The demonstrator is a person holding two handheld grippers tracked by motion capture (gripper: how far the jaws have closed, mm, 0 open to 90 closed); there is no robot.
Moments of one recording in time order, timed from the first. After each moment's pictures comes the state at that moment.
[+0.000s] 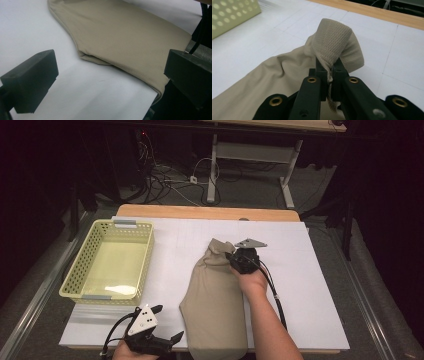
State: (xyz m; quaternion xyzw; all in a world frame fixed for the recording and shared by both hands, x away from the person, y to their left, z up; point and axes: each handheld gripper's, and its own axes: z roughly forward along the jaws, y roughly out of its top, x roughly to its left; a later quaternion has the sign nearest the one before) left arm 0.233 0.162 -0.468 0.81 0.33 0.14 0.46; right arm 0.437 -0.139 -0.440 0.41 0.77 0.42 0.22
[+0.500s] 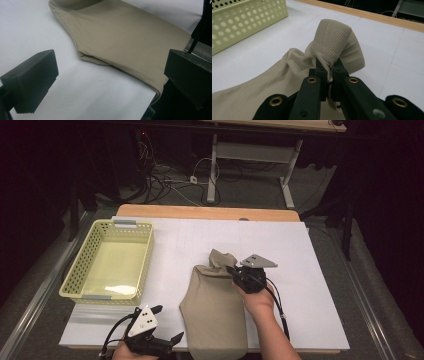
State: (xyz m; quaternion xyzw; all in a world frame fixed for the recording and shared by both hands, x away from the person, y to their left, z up) left arm 0.230 0.161 -0.466 0.81 0.33 0.14 0.46; right arm 0.372 -0.149 -0.433 0.38 0.77 0.46 0.22
